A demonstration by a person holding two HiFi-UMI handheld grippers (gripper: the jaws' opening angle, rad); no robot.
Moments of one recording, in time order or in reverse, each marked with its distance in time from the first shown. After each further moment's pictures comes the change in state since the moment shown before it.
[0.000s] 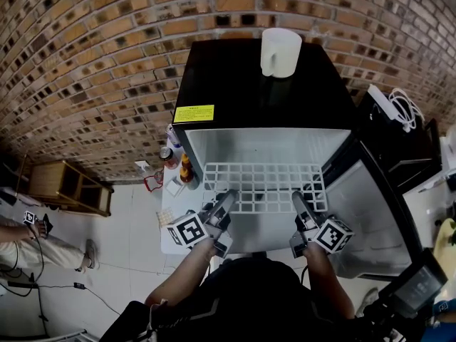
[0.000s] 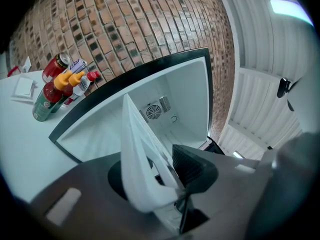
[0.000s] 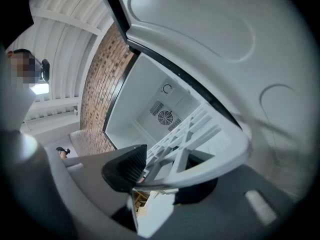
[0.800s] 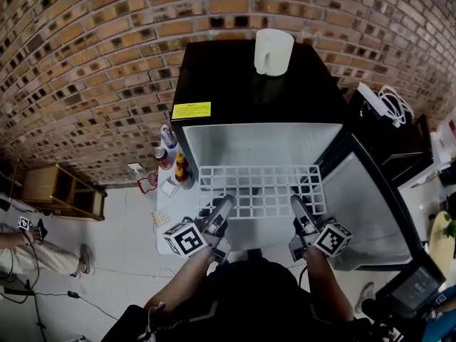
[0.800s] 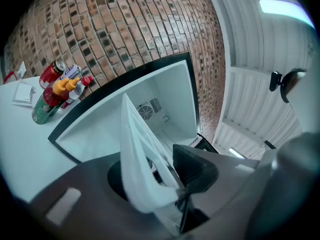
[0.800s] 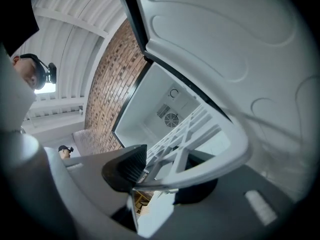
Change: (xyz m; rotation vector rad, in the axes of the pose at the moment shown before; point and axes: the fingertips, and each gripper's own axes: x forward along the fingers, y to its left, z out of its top) left arm -0.020 -0.029 -0.006 0.076 -0.026 -0.046; right arm -0.027 0.027 0.002 -0.025 -0.029 0.030
